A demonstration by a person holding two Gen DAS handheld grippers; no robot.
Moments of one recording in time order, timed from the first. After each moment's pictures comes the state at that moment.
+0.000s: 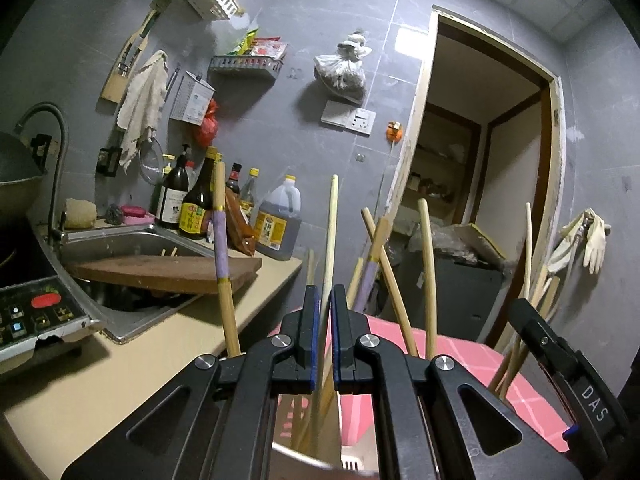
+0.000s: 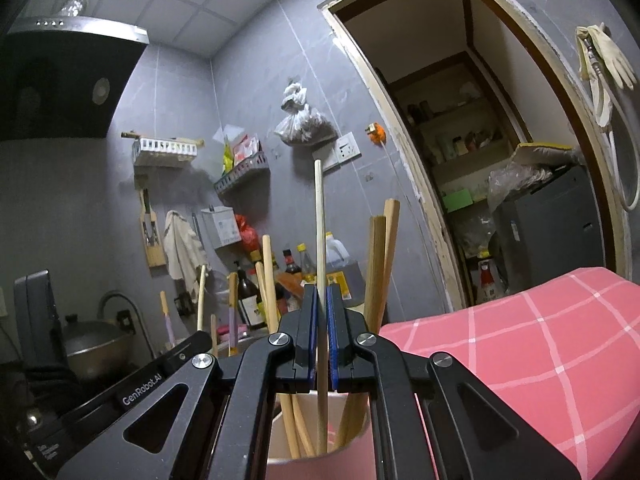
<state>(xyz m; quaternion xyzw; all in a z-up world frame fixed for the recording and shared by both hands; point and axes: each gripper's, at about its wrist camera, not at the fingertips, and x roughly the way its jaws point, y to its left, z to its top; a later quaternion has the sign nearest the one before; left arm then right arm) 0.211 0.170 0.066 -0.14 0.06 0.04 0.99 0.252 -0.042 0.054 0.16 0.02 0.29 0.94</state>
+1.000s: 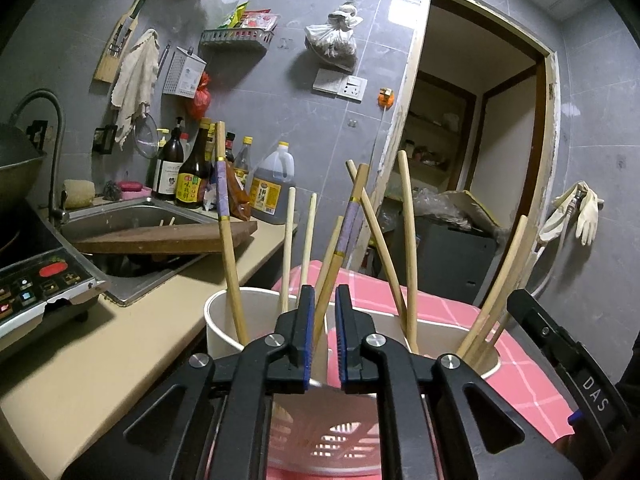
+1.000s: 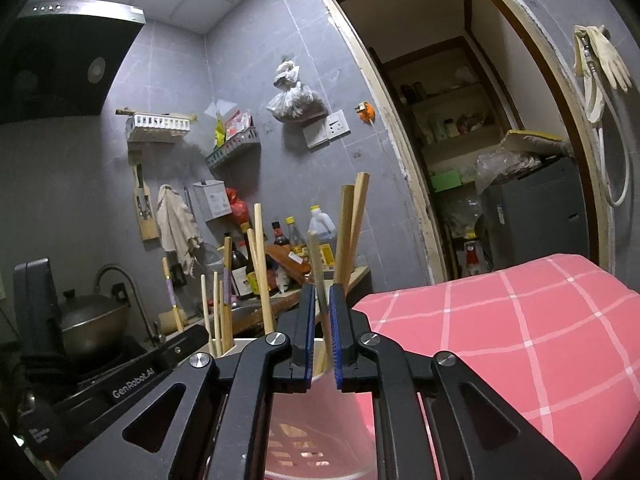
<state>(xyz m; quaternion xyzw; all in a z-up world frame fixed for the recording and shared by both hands) 0.193 0.158 0.054 -0.14 0.12 0.02 0.98 0.233 -0.060 0.048 0.13 0.06 0.28 0.95</state>
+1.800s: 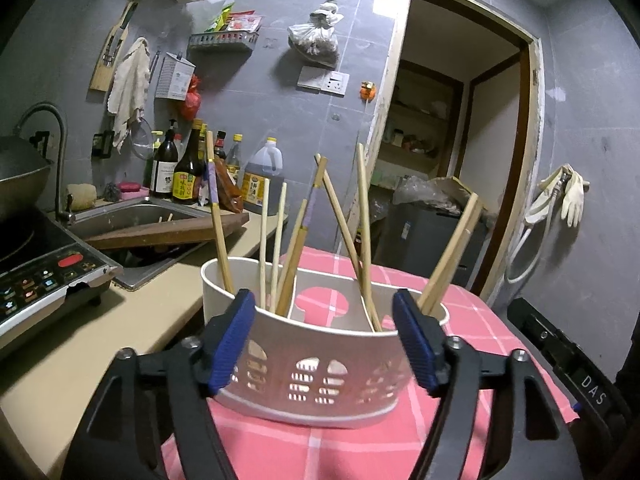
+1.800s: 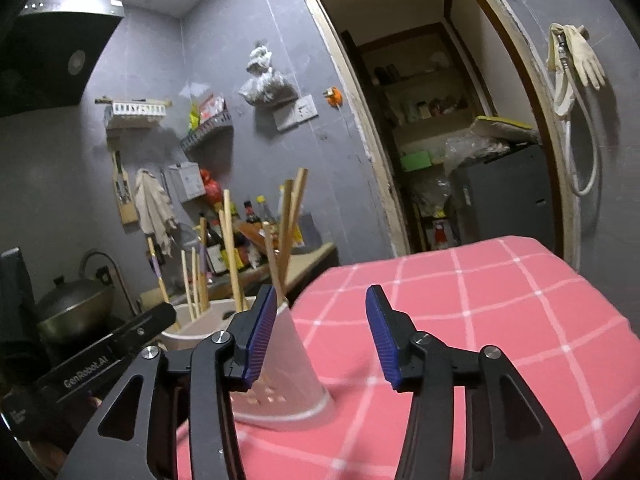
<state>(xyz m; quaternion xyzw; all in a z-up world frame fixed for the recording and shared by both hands) 0.151 0.130 0.058 -0.11 0.13 0.01 0.98 0.201 -0.108 0.049 0.12 0.12 0.23 0.96</state>
